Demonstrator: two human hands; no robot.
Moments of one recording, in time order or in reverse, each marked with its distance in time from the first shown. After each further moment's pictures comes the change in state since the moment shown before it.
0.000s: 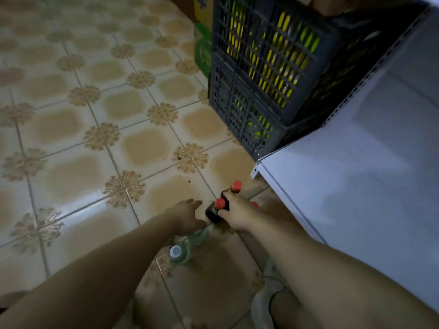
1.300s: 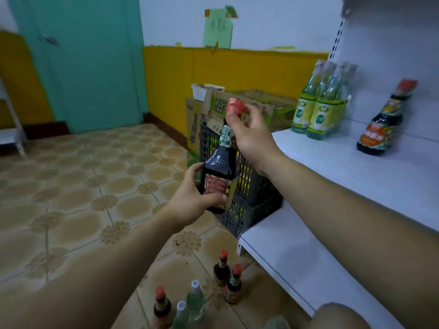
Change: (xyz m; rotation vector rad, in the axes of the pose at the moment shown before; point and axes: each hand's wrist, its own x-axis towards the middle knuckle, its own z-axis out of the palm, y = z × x) left_hand -0.283 0.101 -0.130 -1.076 0.492 0.749; right_hand -0.319 -0.157 -0.226 0.740 0.837 -0.669
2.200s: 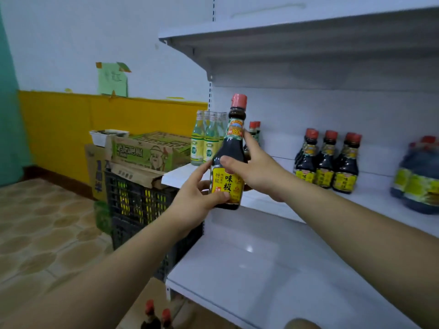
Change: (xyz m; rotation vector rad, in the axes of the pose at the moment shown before) left_hand -0.016 0.097 0.166 -0.059 -0.393 0.230; right_hand -0.125 -0.069 -0.179 -0.269 0.189 0.028
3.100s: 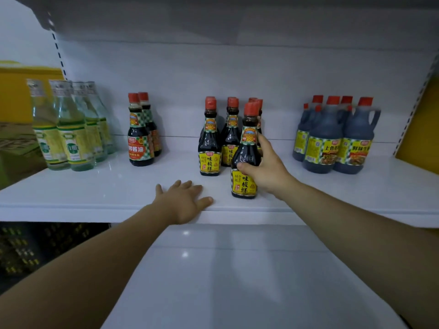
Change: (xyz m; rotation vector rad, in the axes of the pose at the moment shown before) left_hand 0.185 -0.110 0.195 1.380 -0.594 0.062; right_hand -0.021 0.198 -0.215 -0.130 0.566 0.298
